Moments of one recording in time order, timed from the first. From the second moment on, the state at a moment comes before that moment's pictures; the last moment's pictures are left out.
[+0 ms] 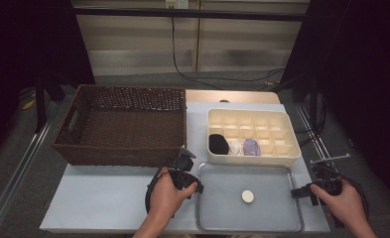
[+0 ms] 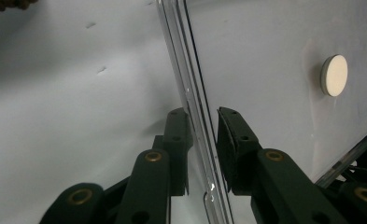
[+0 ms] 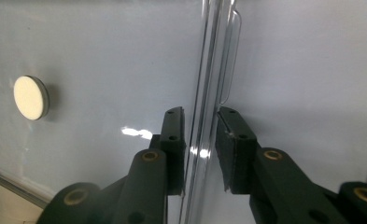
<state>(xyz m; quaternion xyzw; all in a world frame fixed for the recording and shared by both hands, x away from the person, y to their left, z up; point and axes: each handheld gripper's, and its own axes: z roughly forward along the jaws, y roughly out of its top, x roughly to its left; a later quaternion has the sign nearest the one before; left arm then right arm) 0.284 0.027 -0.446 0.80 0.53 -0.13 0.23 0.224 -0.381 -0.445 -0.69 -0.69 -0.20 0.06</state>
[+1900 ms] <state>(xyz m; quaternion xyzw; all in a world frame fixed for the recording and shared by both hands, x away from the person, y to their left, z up) 0.287 0.058 -0.389 0.78 0.53 -0.10 0.31 0.220 -0.373 -0.385 -0.66 -0.68 -0.31 0.03</state>
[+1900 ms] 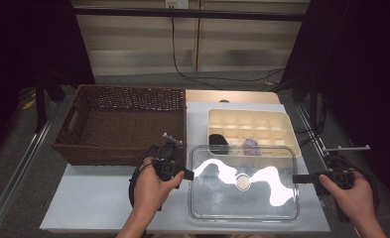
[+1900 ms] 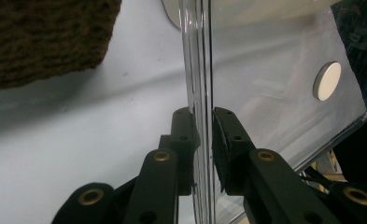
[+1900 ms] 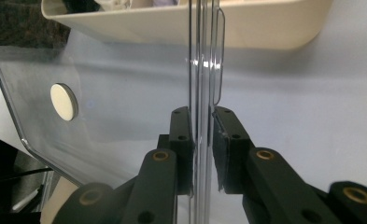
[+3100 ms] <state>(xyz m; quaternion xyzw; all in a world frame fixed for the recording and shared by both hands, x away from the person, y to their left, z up) 0.343 0.025 -0.374 0.78 0.54 -0.09 0.31 0.272 -0.395 -0.367 -0.69 -0.66 -0.30 -0.01</state>
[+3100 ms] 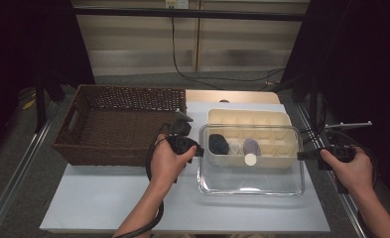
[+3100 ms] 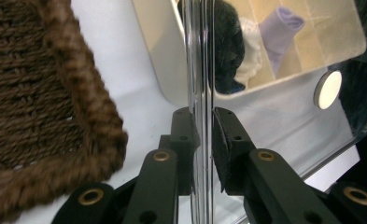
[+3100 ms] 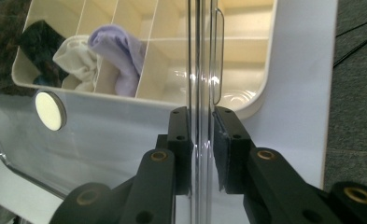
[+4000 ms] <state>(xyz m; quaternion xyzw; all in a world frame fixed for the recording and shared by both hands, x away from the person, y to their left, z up) 0.386 0.012 -0.371 0.75 0.57 -0.09 0.32 0.319 -0.403 -0.361 -0.70 -0.65 -0.29 -0.02</state>
